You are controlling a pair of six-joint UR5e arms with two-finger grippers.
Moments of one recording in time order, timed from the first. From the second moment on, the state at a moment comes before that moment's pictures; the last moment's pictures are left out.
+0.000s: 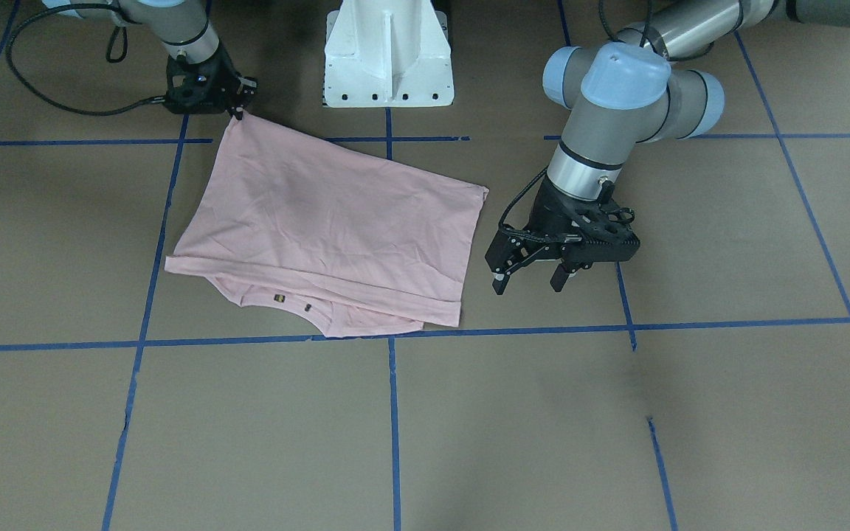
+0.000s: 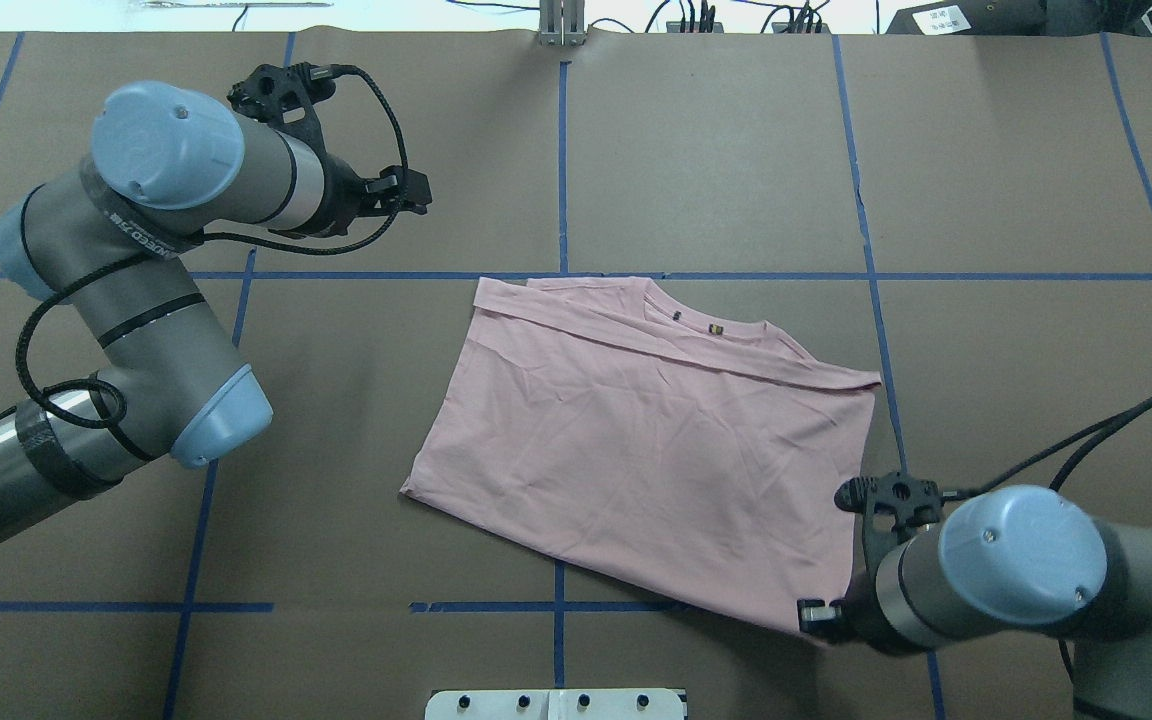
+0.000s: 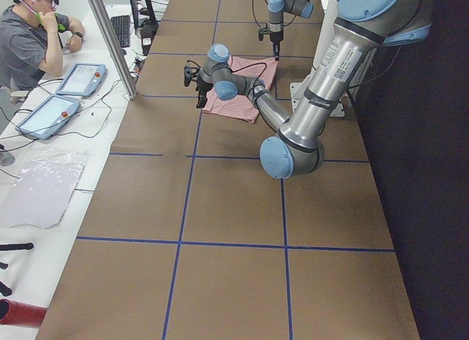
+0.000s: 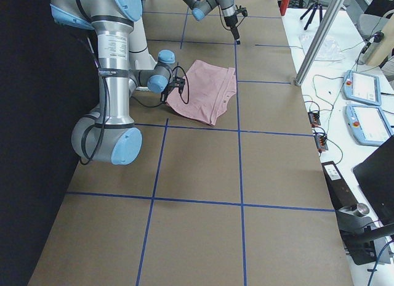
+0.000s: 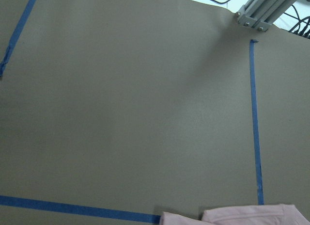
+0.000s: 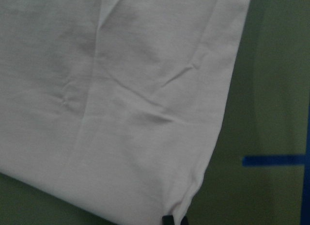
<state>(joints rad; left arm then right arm) -0.74 -2.12 -1.67 -1.98 -1.79 -1.32 0.19 -1.58 2.19 -1.40 1.90 1.50</state>
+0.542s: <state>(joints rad) -0.71 -2.12 -1.69 -1.97 -1.79 -1.33 0.08 -1.57 2.23 -1.41 1.84 1.63</state>
